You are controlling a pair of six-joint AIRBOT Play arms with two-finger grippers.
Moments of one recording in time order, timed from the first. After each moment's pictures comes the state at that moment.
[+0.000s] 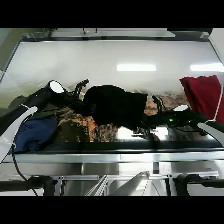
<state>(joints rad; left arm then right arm) -0.26 -1.56 1.11 0.84 -1.13 -1.19 0.09 -1.52 0.68 -0.38 0.94 0.92</state>
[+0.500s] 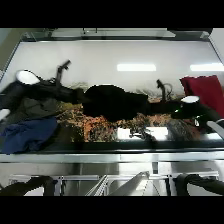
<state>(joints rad) -0.10 -1.29 1.15 0.64 -1.20 -1.14 0.06 -1.31 0.82 -0.24 1.06 0.84</state>
